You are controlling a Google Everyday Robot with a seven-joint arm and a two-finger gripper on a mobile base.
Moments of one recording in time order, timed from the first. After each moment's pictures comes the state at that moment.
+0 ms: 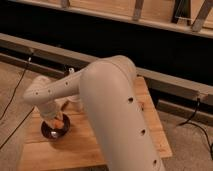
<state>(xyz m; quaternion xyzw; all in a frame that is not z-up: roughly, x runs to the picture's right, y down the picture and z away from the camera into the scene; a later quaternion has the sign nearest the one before) -0.259 0.187 0.786 -0.34 0.11 0.27 0.90</state>
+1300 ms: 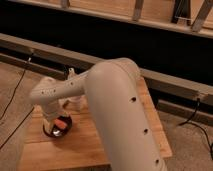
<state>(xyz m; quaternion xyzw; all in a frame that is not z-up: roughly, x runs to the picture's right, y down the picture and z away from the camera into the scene) -0.264 0.193 0.787 -0.37 0.10 0.30 0.87</state>
